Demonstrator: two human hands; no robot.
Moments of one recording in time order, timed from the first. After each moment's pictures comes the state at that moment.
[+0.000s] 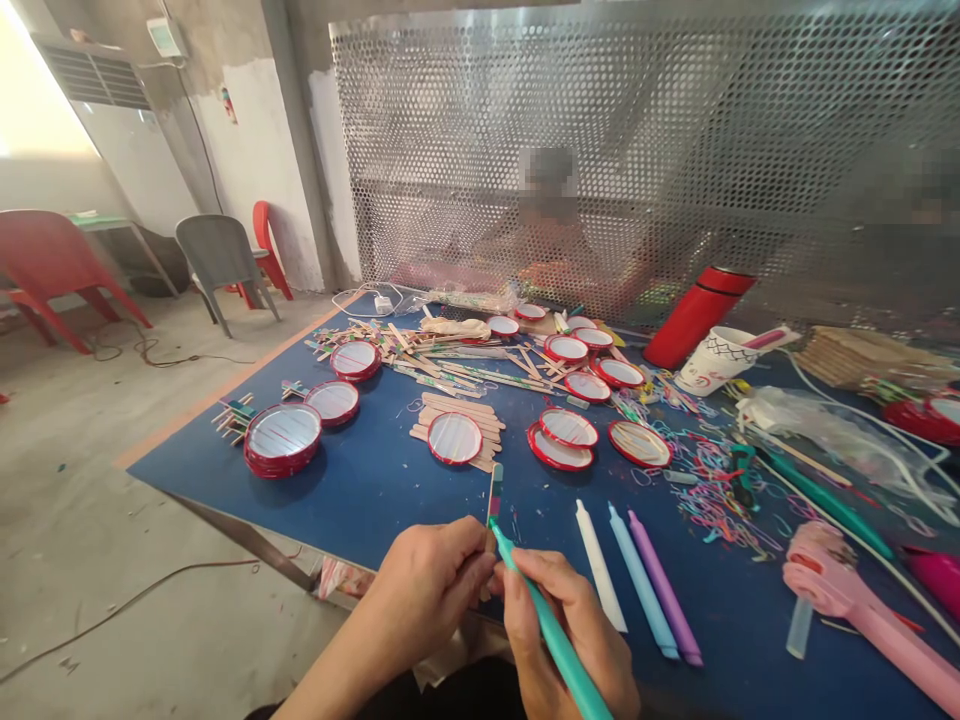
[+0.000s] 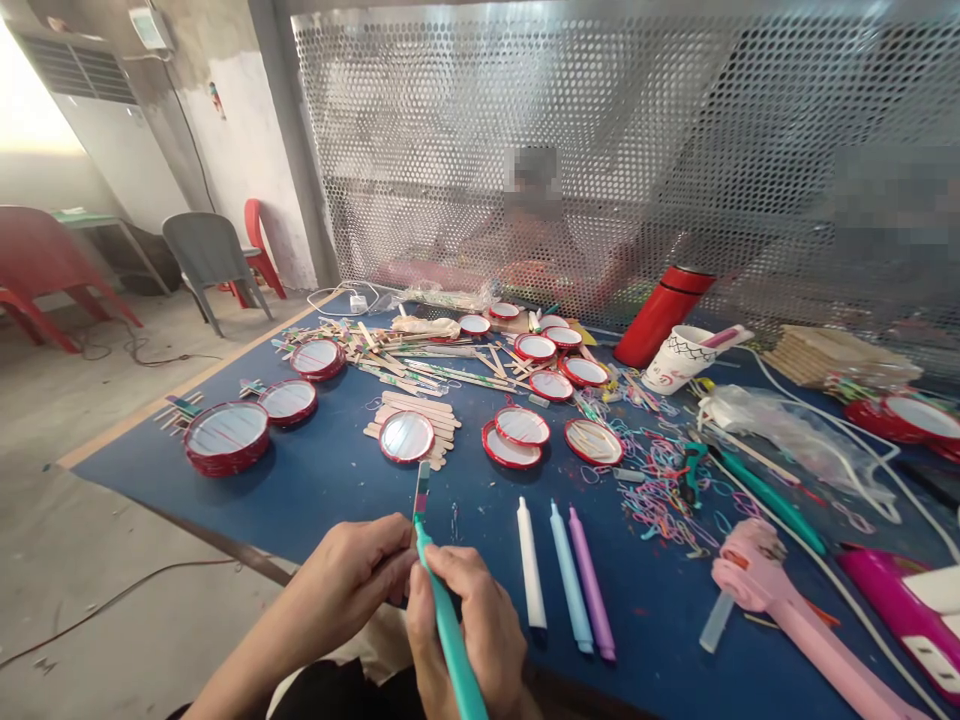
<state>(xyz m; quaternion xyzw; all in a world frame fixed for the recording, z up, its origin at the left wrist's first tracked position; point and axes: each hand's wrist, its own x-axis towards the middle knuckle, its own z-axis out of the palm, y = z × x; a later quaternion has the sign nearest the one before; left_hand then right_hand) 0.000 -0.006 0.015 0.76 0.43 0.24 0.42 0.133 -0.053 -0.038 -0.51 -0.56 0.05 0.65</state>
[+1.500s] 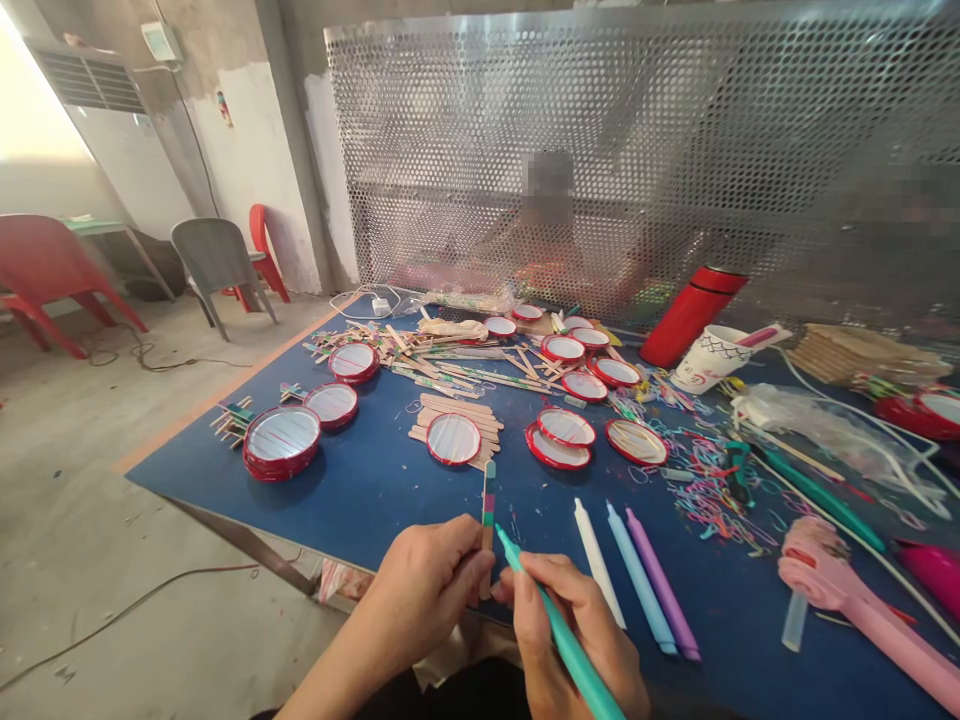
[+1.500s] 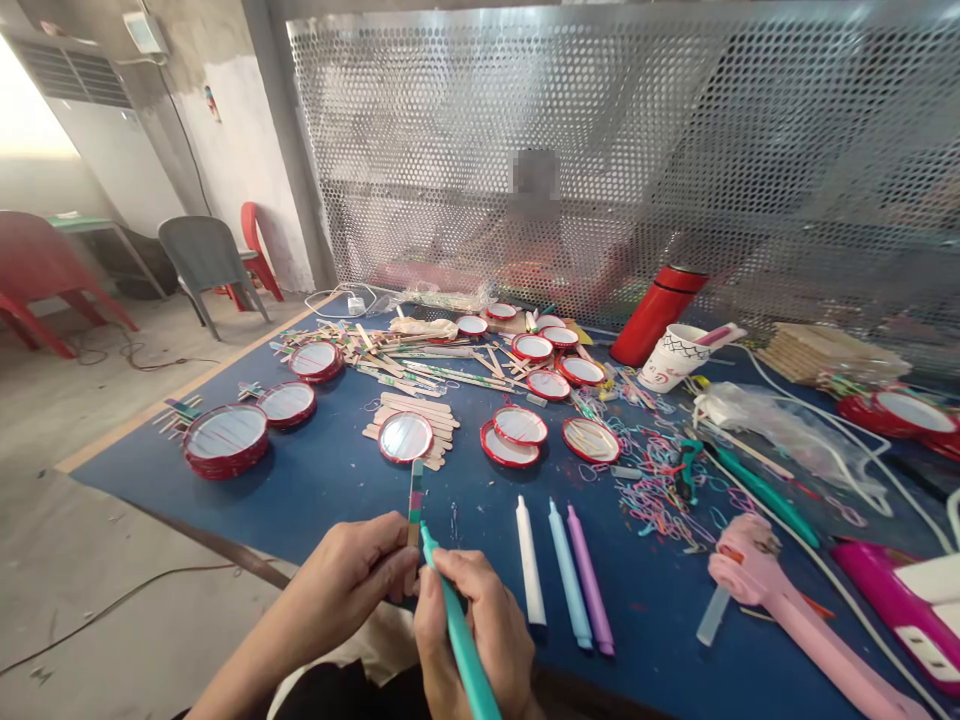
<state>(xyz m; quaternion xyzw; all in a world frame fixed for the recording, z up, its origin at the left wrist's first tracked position) -0.001 -0.006 0.012 0.76 0.44 0.24 0.42 0.136 -0.056 -0.040 -0.53 -0.56 0.05 0.64</state>
